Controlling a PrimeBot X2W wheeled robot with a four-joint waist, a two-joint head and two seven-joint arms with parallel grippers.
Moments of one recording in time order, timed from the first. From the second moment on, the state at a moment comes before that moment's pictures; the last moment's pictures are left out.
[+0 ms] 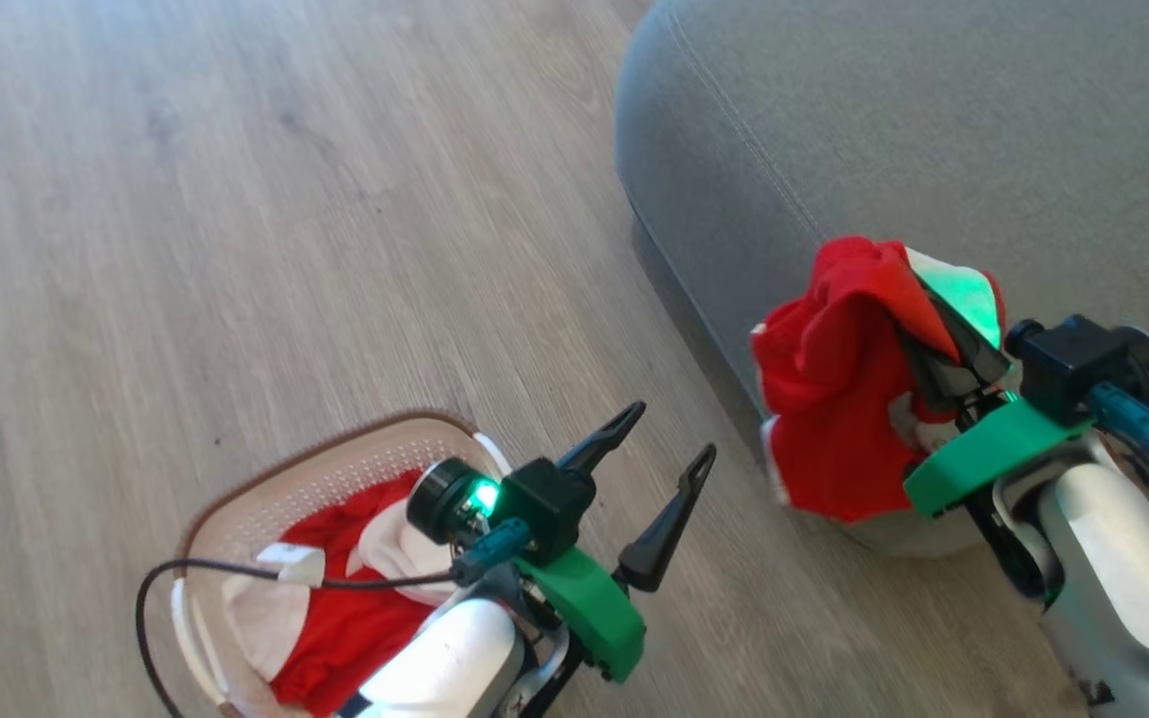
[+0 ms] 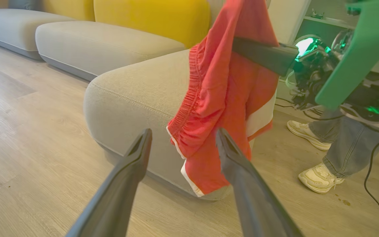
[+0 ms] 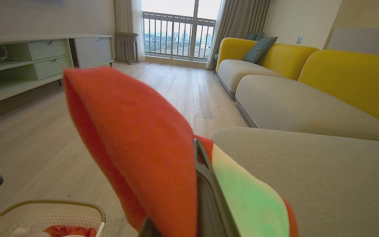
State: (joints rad) left arm -0.35 0.06 -0.79 0.28 -0.40 0.02 -0.25; right arm -0.36 -0.35 0.34 0.28 0.33 0.13 -0.26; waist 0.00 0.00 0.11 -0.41
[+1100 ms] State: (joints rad) left arm -0.96 0.09 -0.77 0.24 -0.23 -0.02 -0.15; right arm -1.15 -0.49 -0.07 0.47 0.47 0.13 -0.22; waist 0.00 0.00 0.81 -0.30
